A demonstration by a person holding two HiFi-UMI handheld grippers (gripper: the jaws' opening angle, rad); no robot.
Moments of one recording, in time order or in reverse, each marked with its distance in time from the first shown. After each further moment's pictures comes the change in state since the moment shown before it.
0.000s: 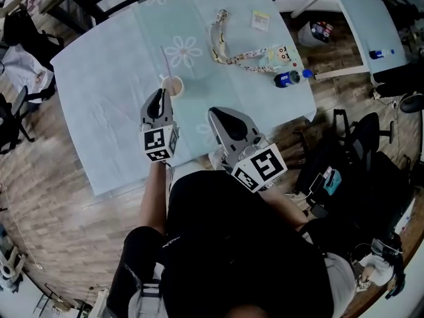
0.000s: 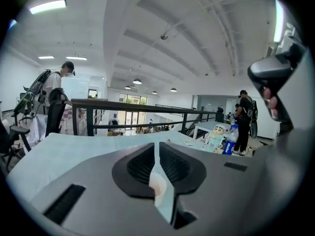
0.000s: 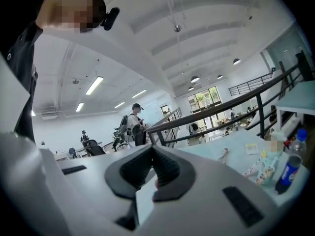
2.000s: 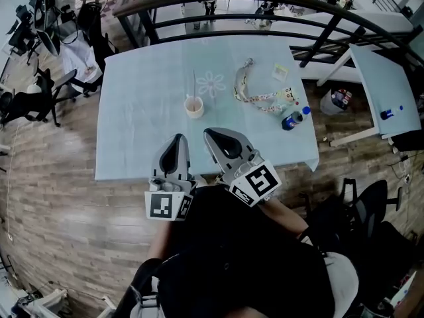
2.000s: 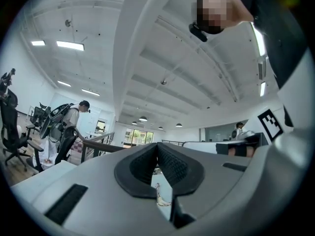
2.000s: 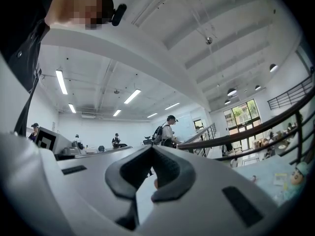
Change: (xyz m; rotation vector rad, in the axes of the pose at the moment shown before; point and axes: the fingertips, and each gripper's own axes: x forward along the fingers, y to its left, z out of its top) left arm -0.221 -0.136 0.152 -0.051 -0.515 0.086; right arm -0.081 0.087 0.042 -0.190 -0.167 0.392
